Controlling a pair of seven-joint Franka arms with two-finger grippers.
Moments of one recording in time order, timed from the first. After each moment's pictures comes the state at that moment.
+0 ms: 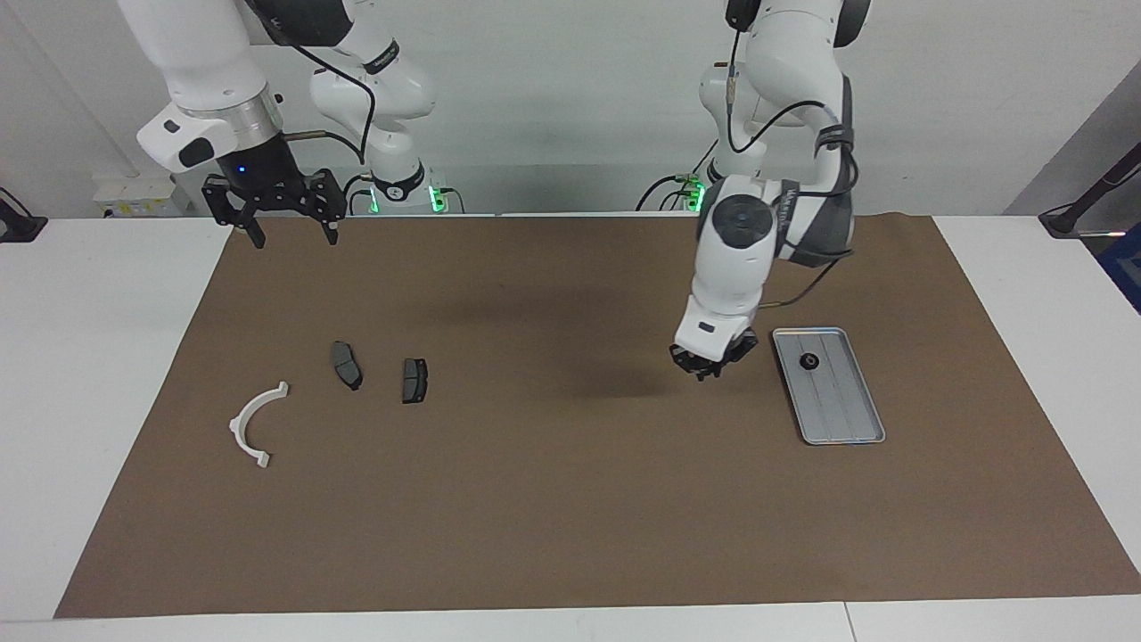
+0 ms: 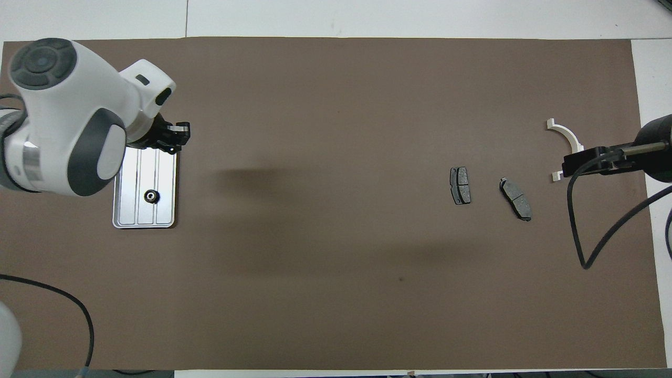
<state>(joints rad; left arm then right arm) -0.17 0.26 -0.01 -1.70 0.03 1.94 -0.21 0.00 -0.07 0.04 -1.65 -0.01 1.60 0.00</state>
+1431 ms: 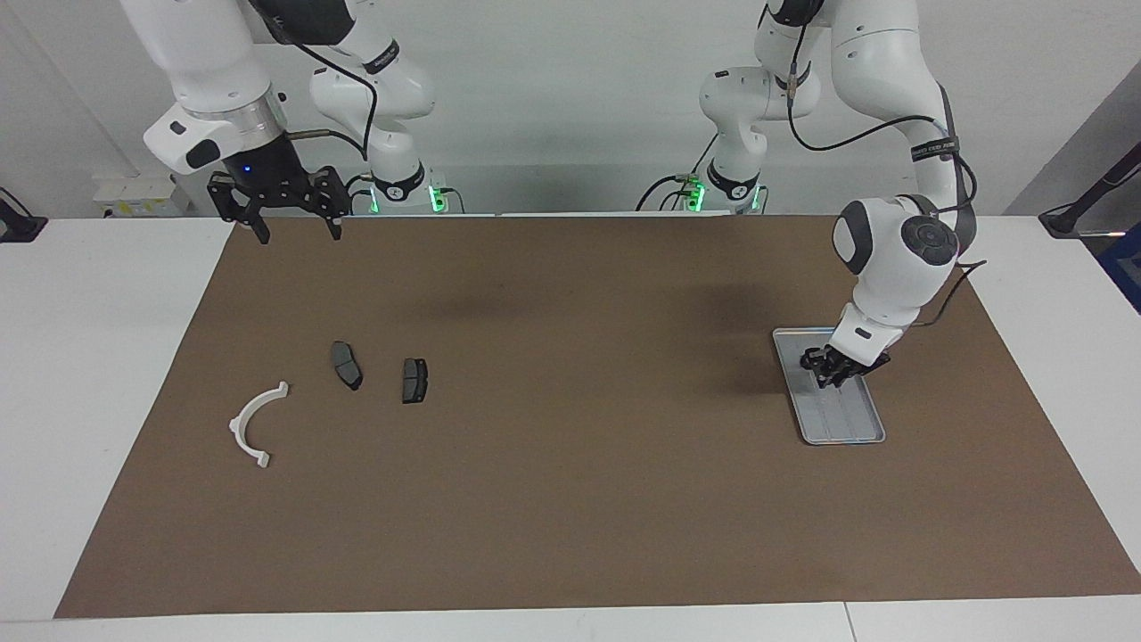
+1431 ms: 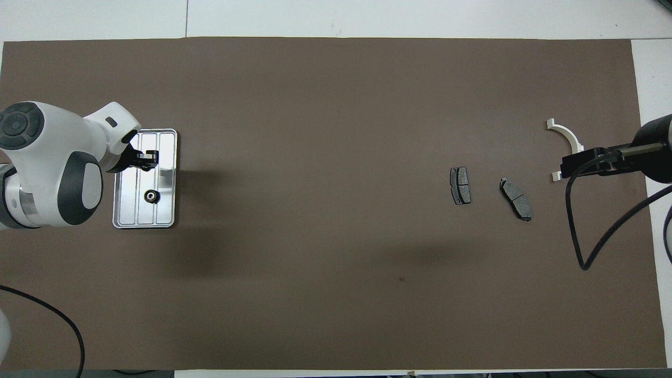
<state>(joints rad) -0.03 0.25 -0.02 -2.01 0.03 2.33 0.00 0.00 -0.07 0.05 -1.65 -0.01 1.59 0.00</state>
